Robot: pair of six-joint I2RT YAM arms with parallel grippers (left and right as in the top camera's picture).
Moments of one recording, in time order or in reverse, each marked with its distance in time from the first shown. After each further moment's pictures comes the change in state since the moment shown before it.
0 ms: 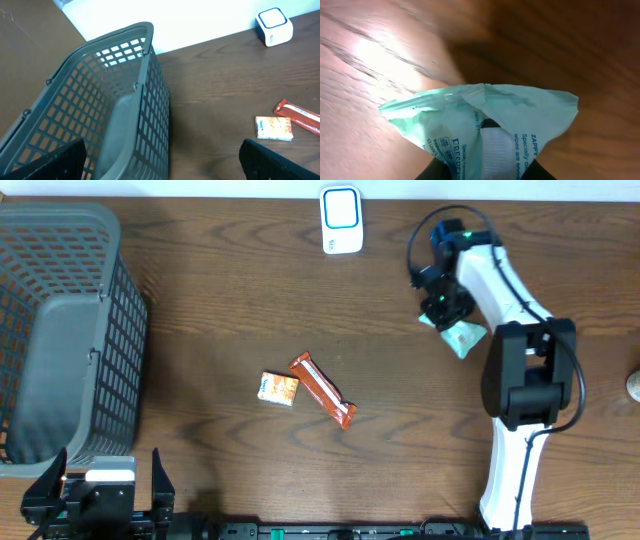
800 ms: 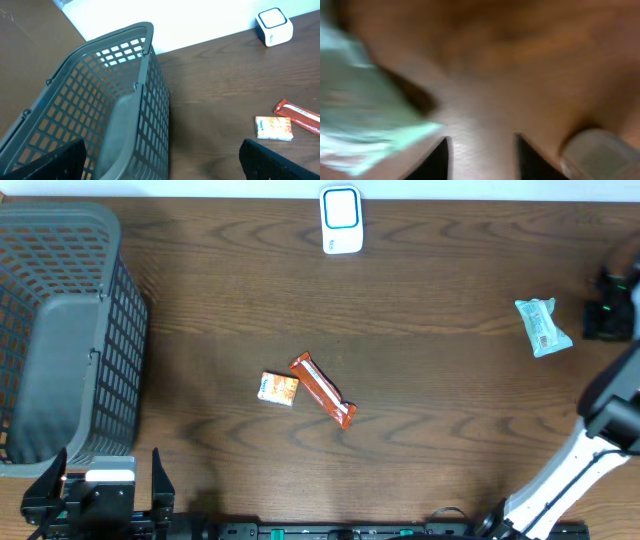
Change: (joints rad) left arm 0.000 0.000 0.000 0.000 0.000 0.000; right arm -0.684 0.000 0.051 0.124 -0.025 0.098
